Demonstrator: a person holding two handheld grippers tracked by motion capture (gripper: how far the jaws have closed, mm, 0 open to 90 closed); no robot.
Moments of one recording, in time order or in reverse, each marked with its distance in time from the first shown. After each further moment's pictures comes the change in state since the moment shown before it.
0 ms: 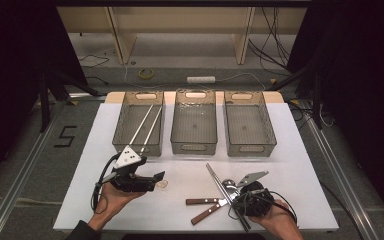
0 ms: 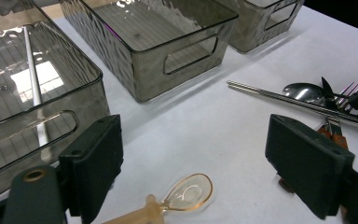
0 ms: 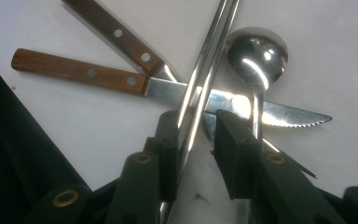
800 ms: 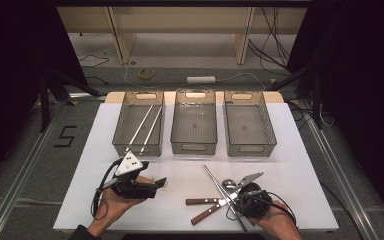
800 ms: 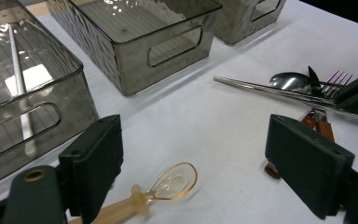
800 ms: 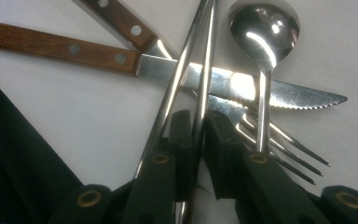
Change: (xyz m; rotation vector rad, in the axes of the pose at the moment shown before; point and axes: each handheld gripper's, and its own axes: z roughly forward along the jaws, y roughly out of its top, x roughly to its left) left arm -0.010 -0.007 -0.003 0.011 -0.021 0.030; right arm 0.001 -0.001 0.009 0.083 -0.017 0.003
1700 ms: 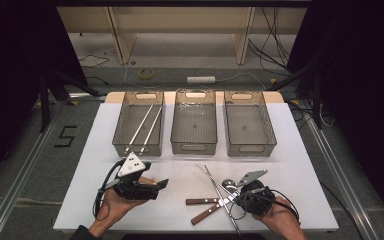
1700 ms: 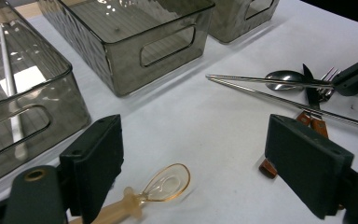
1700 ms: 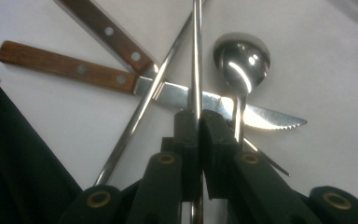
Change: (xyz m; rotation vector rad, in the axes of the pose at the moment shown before) left arm -0.005 0.001 0.003 0.005 -0.013 0.011; right arm -0.002 0.004 -0.015 -0.067 -0.030 -0.049
